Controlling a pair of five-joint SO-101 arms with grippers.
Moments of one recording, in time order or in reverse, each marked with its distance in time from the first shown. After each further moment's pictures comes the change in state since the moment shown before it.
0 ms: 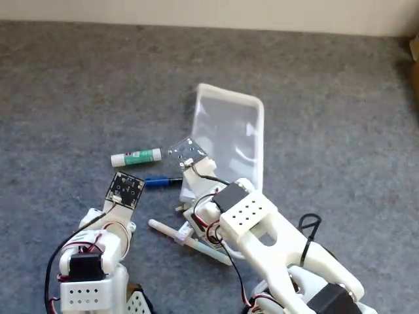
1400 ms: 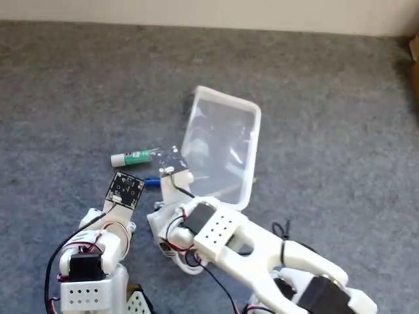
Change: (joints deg) left arm 0.0 0.0 0.0 0.0 0.0; right arm -14.2 5.0 0.0 -15.3 -28.8
